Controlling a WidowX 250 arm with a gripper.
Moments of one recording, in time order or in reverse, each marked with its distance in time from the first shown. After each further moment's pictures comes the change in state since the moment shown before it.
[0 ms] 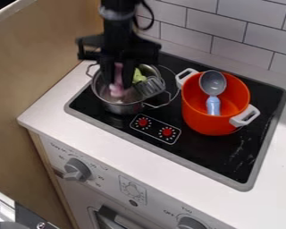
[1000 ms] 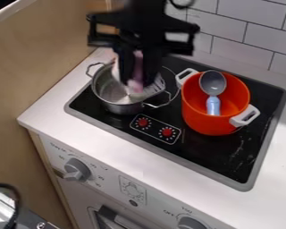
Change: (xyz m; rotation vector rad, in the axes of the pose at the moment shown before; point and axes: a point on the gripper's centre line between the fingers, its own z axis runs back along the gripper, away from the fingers) arm -0.077 -0.042 0.065 0.091 0.045 0.139
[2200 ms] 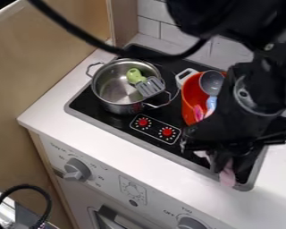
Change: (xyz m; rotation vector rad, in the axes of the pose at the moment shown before) arm -0.054 -0.080 -0.048 -0.142 -0.089 0.087
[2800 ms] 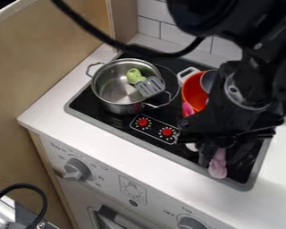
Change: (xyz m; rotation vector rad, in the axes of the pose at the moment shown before) arm 0.013 0.004 -0.008 0.048 -0.008 -0.003
